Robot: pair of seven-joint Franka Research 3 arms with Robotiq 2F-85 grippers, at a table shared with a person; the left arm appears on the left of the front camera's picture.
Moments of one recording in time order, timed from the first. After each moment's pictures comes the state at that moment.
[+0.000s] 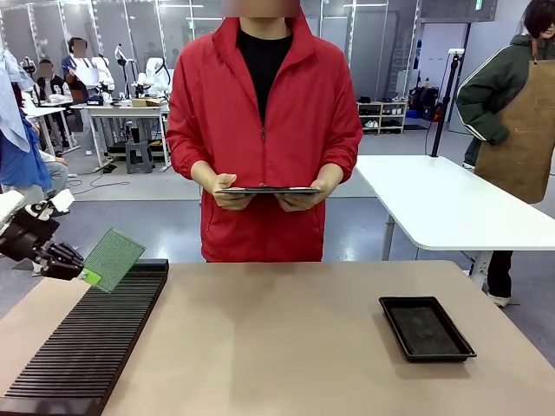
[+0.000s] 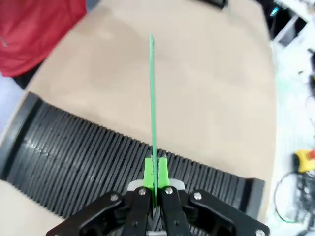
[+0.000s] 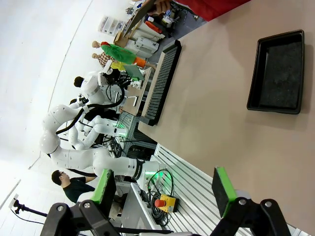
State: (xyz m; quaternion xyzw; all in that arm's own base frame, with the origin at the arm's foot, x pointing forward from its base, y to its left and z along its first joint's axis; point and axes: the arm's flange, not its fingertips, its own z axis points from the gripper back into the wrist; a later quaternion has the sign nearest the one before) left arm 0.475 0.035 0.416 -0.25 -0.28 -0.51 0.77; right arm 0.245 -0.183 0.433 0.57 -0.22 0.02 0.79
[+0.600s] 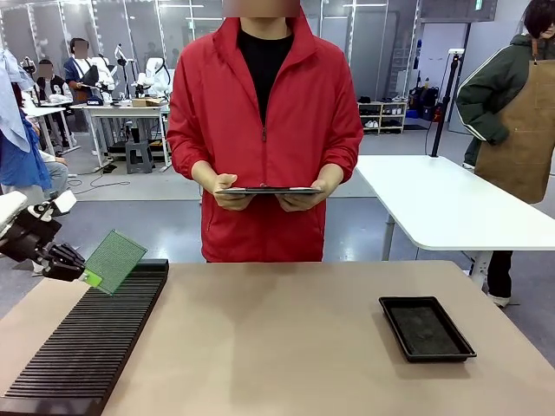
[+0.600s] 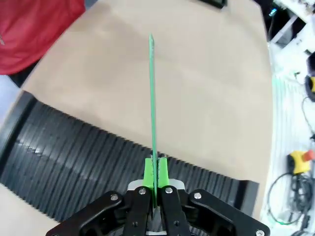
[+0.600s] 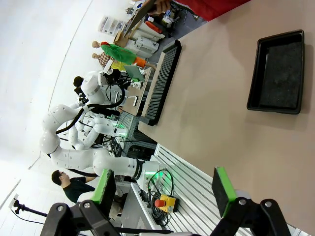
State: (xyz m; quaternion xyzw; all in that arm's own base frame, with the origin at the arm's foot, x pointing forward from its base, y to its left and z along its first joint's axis) left arm 0.473 0.027 0.413 -0.28 -0.26 -0.51 0.77; right arm 0.245 -0.183 0.433 0.57 -0.22 0.02 0.79
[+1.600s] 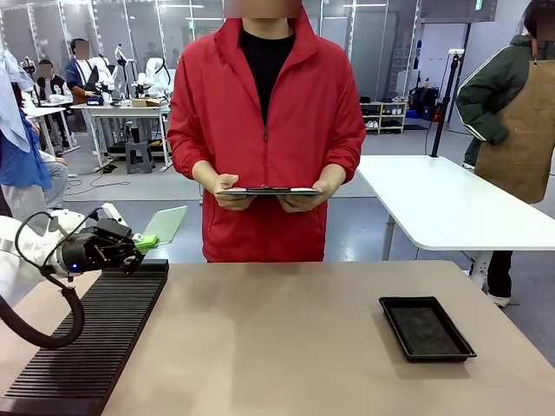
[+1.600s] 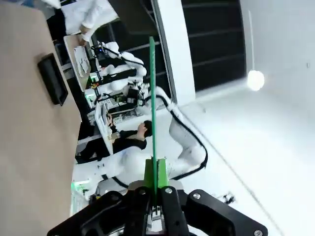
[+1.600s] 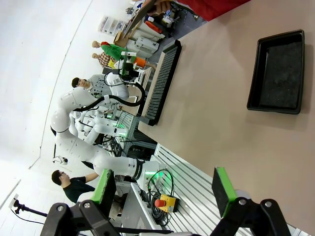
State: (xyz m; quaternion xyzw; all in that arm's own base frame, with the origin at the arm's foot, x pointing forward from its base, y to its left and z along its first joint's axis) left arm 0.512 -0.060 0.351 -0.78 -0.03 -0.12 0.61; right arm 0.245 -0.183 0.433 0.57 -0.22 0.02 0.79
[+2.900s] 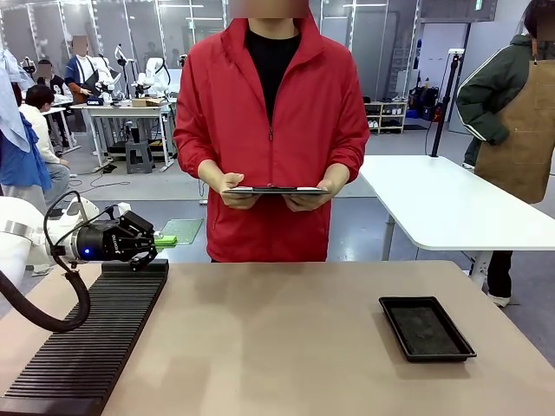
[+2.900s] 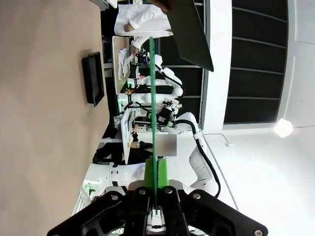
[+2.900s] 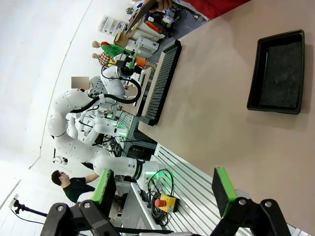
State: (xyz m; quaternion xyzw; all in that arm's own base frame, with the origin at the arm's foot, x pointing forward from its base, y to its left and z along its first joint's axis) left arm 0.528 -0.074 0.367 -0.71 0.00 -0.03 0.70; right arm 0.245 -0.183 0.433 0.57 -0.22 0.02 0.79
